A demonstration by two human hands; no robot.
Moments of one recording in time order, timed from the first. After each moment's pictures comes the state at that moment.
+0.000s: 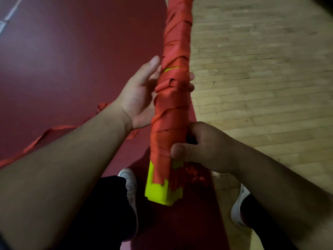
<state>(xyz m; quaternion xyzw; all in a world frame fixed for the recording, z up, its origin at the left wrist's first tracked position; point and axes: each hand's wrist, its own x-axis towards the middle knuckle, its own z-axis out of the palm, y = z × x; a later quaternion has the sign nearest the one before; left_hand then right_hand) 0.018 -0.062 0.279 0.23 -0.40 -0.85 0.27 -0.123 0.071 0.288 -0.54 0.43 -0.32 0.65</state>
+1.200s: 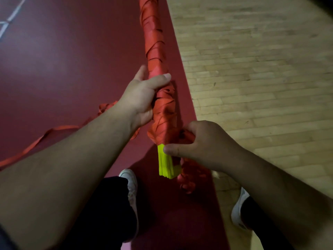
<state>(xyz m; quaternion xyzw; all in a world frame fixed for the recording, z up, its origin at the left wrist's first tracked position) 0.008 -0.072 0.271 0.38 -0.34 -0.76 0.41 -0.122 0.066 0.277 -0.60 0.70 -0.18 0.36</state>
